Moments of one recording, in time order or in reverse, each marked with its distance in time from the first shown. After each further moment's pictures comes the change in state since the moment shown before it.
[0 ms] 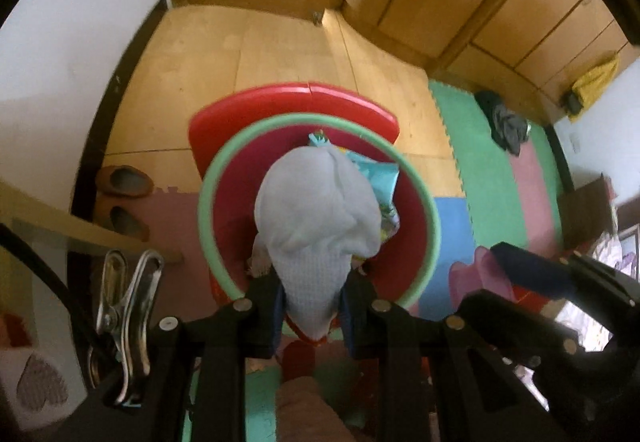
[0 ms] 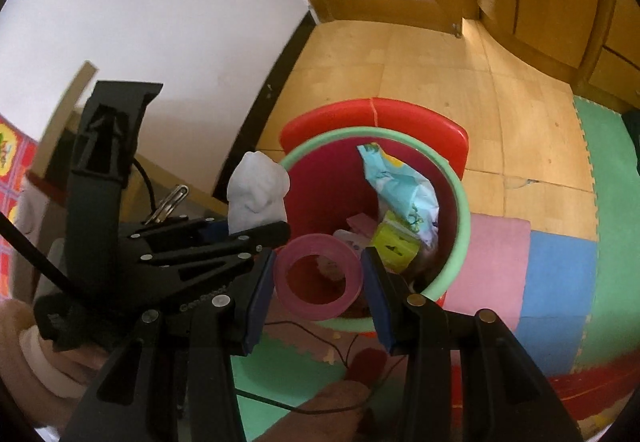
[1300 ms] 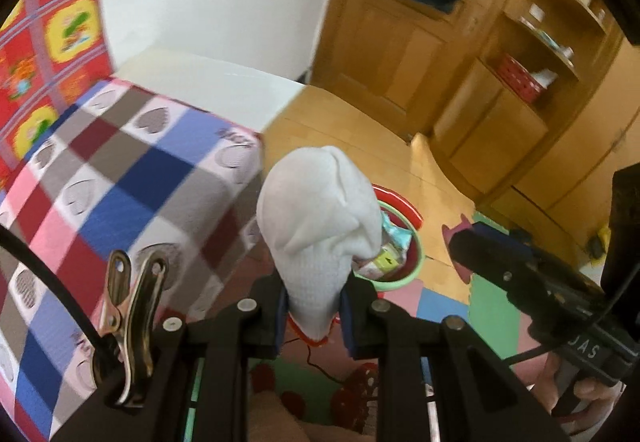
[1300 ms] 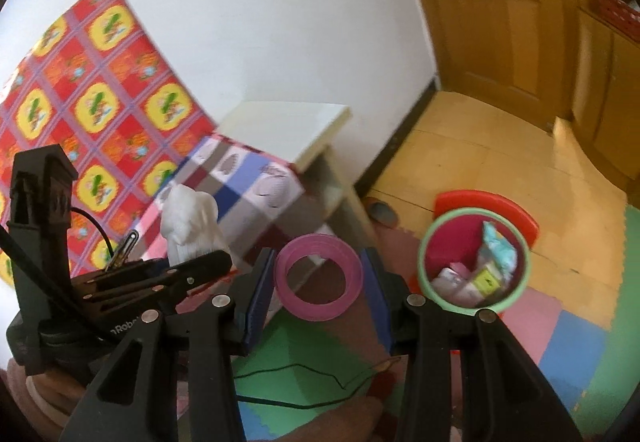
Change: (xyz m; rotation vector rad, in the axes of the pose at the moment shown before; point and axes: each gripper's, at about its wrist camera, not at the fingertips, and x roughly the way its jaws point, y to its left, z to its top) left arm -0.347 0.008 -0.165 -0.400 -0.366 0.202; right arm -0.215 0.150 -0.033 -0.291 -0.167 0.227
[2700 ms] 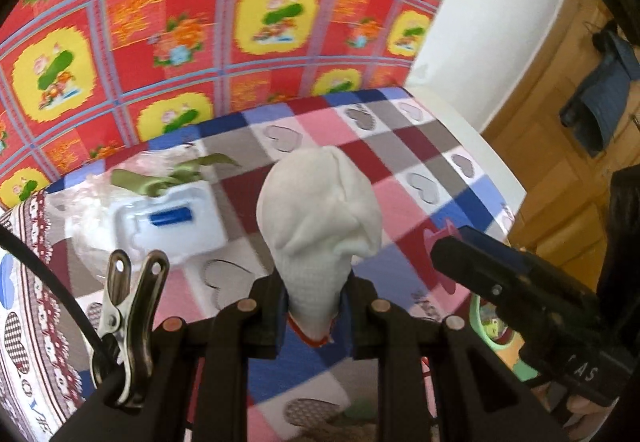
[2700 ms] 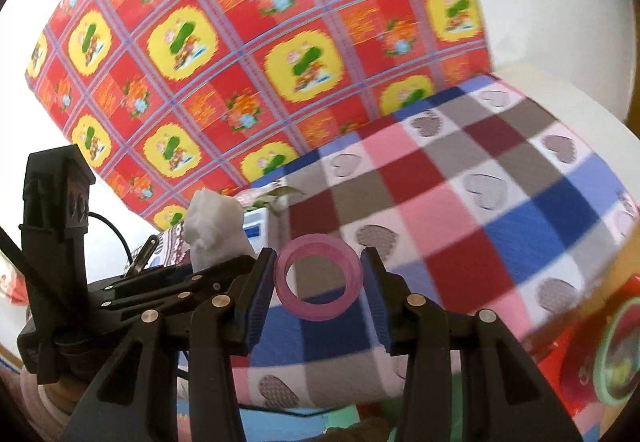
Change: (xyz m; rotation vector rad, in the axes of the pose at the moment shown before) left arm -0.177 0.303 -0.119 -0.527 -0.139 0.326; right arm 0.111 0.329 -0.051 -0.433 0.211 0.446
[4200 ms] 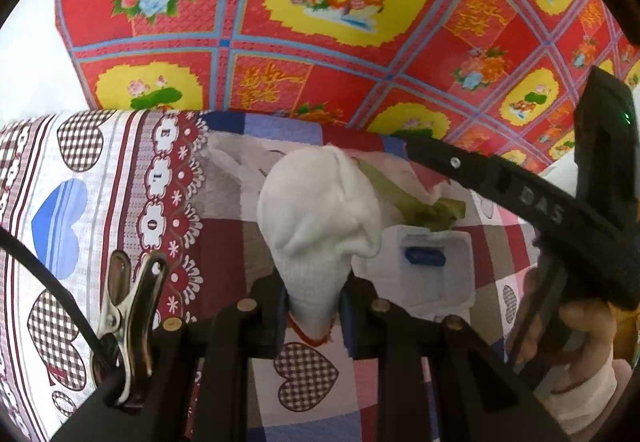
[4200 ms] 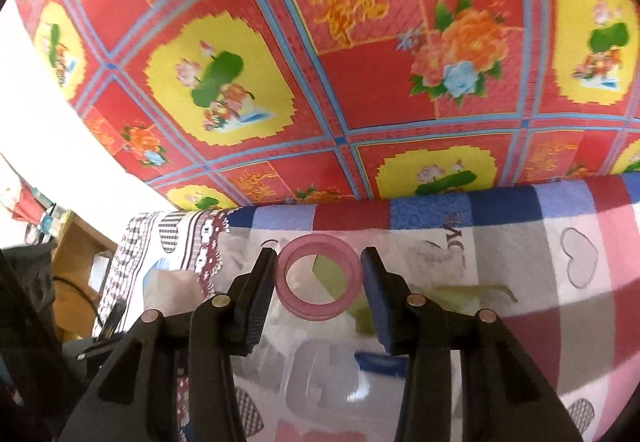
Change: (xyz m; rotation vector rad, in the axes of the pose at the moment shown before) left arm 0.006 0.247 -0.011 -0.428 0.003 0.130; right arm 0.256 0.208 0.062 -0.295 0.233 0.161
